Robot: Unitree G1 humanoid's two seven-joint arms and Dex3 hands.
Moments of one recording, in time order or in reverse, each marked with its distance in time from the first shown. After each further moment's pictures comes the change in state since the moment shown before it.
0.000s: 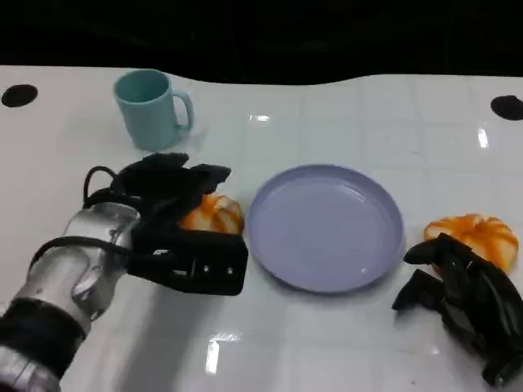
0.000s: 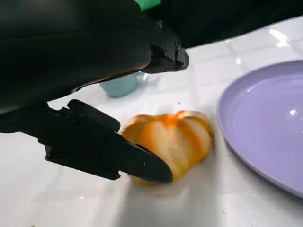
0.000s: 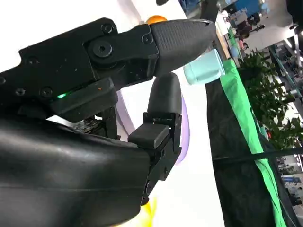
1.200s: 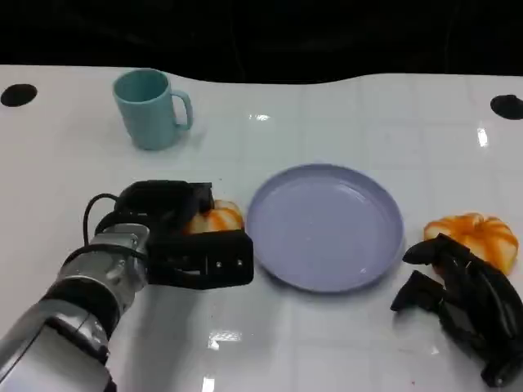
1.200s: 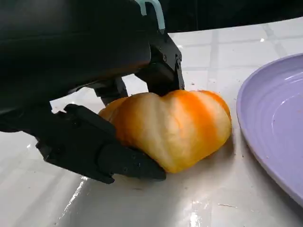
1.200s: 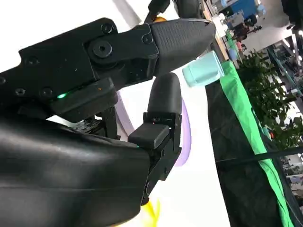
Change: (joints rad) left arm -0.186 -0.151 -0.066 0.628 -0.131 -0.117 0.378; right arm 0.021 0.006 -0.004 -0.072 0.016 0.099 -0.005
